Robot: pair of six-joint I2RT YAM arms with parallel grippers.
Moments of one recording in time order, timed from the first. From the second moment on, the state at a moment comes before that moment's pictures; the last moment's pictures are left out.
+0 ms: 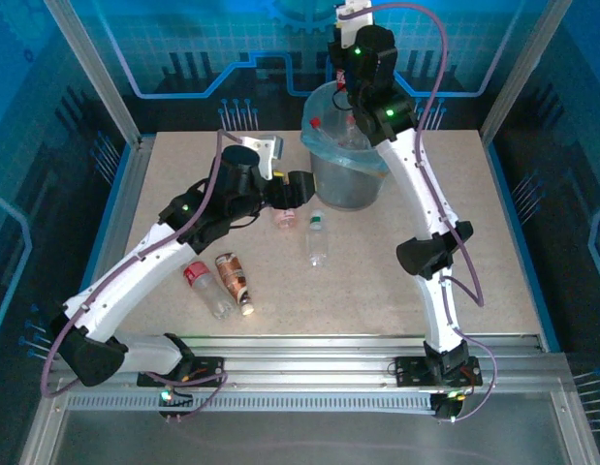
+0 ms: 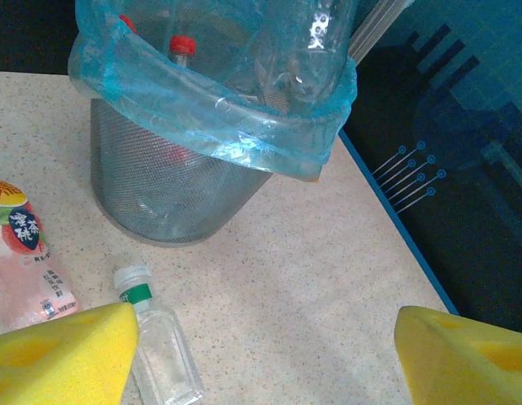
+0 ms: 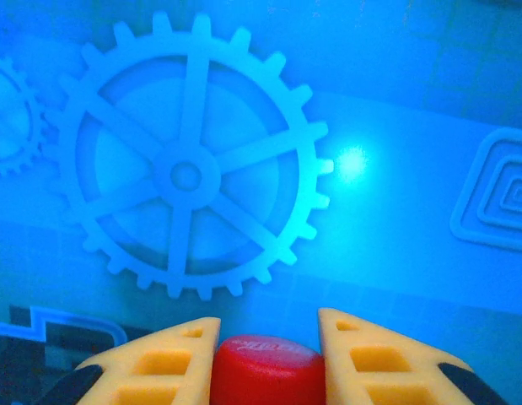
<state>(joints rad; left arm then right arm) -0.65 1.31 1.42 -0.52 0.01 -0.54 0.49 2.22 2.78 -0.41 0.47 -0.24</state>
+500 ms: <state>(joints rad) -0.65 1.29 1.39 -0.52 0.00 -0.56 0.45 2.27 2.66 -0.17 0.52 -0.40</state>
